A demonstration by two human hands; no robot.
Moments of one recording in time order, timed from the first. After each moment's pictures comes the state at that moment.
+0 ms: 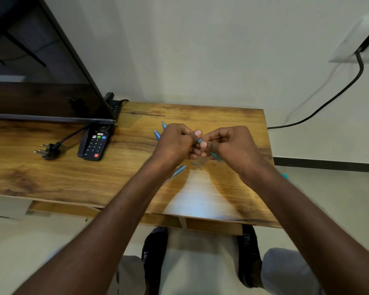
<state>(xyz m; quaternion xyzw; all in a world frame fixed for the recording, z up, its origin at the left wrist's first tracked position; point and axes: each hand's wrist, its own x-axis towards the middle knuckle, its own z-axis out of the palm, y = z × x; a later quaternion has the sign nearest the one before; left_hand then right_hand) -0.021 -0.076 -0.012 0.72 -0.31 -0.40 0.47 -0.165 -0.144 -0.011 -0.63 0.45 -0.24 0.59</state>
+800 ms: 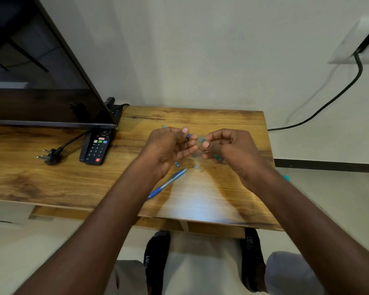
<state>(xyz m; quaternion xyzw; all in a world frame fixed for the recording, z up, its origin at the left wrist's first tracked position) -0.005 -0.074 -0.003 0.60 -0.11 -0.52 0.60 -0.166 -0.143 -0.011 -0.58 0.44 -0.24 0.64</state>
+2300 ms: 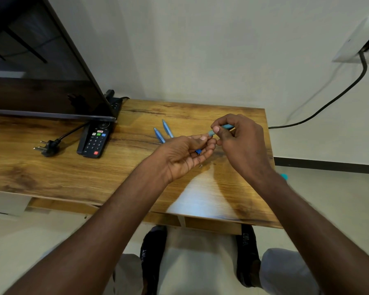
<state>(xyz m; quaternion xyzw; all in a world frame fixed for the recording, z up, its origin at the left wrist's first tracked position) -0.029 -0.076 -0.010 0.51 -0.01 -0.66 0.56 -0.167 -0.154 -0.023 -0.76 0.44 -0.33 0.36</state>
